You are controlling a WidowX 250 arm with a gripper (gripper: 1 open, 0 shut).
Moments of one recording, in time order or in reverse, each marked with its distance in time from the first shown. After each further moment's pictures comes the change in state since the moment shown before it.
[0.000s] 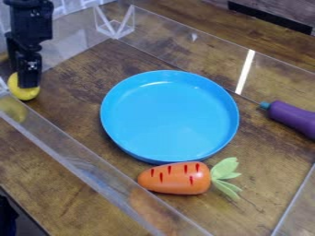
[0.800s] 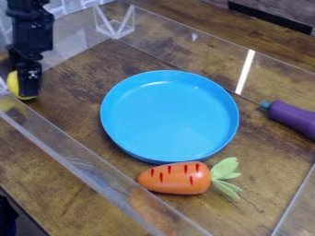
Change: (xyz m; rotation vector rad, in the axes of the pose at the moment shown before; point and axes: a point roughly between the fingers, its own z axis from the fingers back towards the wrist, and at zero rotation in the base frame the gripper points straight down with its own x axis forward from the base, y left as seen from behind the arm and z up) arm 0.005 0.010 -0.011 0.010 0.001 -0.013
